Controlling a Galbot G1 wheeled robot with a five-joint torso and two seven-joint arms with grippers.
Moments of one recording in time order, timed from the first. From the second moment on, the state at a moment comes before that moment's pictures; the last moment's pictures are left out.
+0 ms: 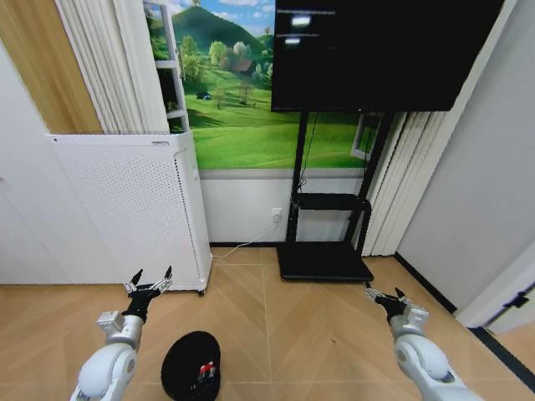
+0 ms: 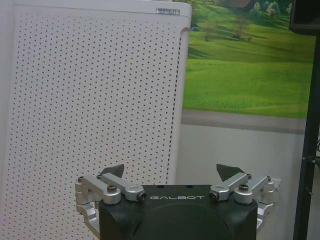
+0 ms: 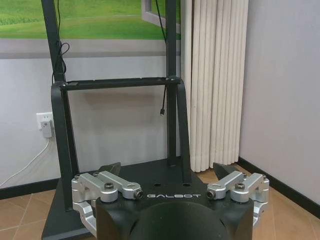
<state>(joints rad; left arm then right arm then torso) 1.38 -1.21 -0.74 -1.95 -0.49 0.06 -0.01 -1.34 0.99 0.65 1.74 0.66 -0.13 0.33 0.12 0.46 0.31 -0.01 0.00</state>
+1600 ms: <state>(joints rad) 1.38 -1.21 -0.74 -1.95 -0.49 0.06 -0.01 -1.34 0.99 0.65 1.74 0.66 -0.13 0.33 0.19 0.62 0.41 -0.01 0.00</state>
